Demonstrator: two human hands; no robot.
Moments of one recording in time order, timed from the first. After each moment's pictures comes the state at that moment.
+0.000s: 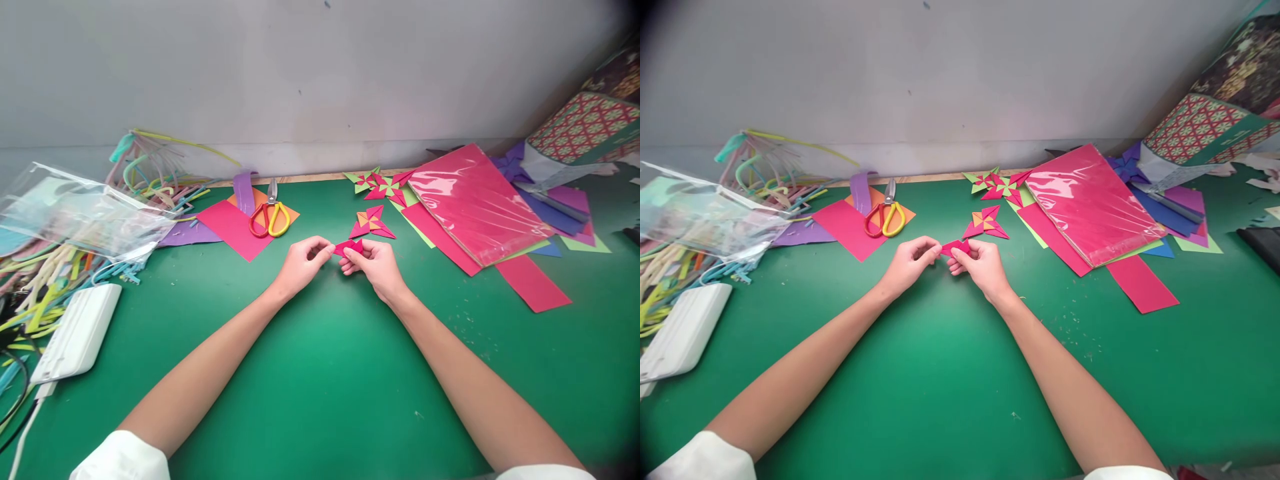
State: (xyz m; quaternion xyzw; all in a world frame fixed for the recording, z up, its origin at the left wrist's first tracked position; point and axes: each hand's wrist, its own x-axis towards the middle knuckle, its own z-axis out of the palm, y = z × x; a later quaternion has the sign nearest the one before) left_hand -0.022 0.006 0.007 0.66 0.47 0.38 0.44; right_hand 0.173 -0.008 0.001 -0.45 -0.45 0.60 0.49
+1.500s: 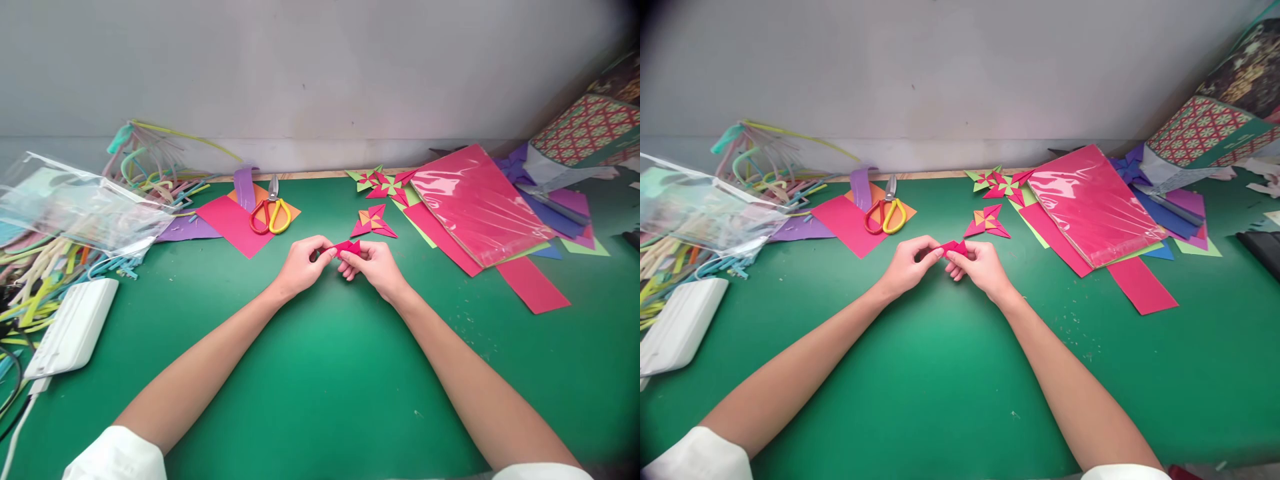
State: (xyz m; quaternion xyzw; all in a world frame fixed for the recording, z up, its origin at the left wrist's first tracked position) left_hand -0.021 0.002 0.013 0.72 0.45 0.38 0.36; right_hand 0.174 -0.008 0.003 -0.44 -0.50 0.62 0.43
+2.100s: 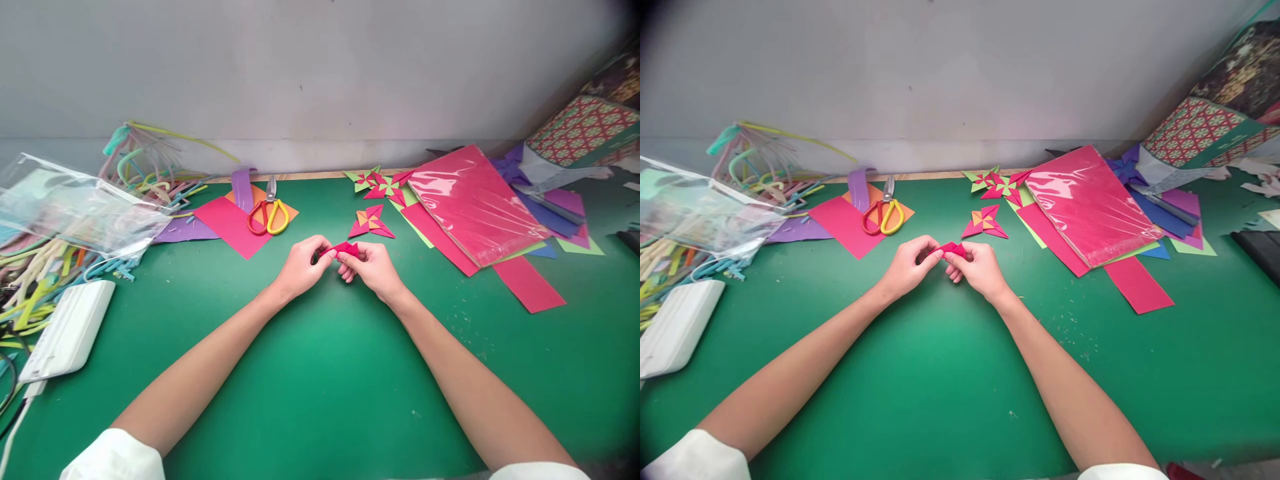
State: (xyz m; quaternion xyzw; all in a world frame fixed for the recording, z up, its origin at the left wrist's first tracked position) left_hand -0.019 0.000 0.014 0.75 0.46 0.35 0.32; right_hand 0.174 -0.008 -0.002 -0.44 -0.51 0.60 0.43
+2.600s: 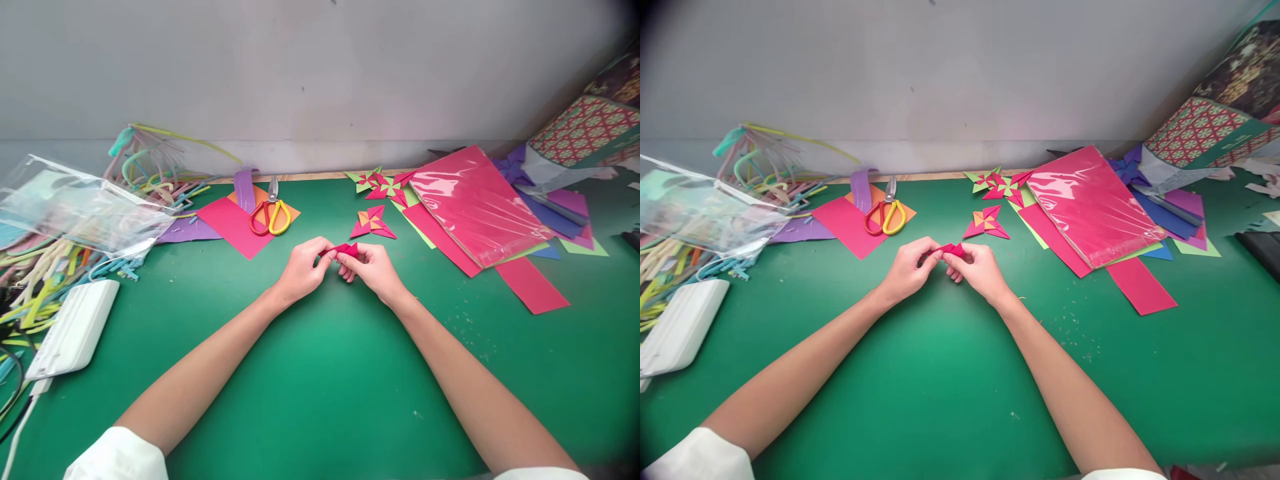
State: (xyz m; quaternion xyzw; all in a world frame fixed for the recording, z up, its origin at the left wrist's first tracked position) left_hand -0.020 -0.002 0.011 0.79 0.41 0.37 0.27; right_hand 0.172 -0.010 0.004 -0.44 -0.54 0.58 0.42
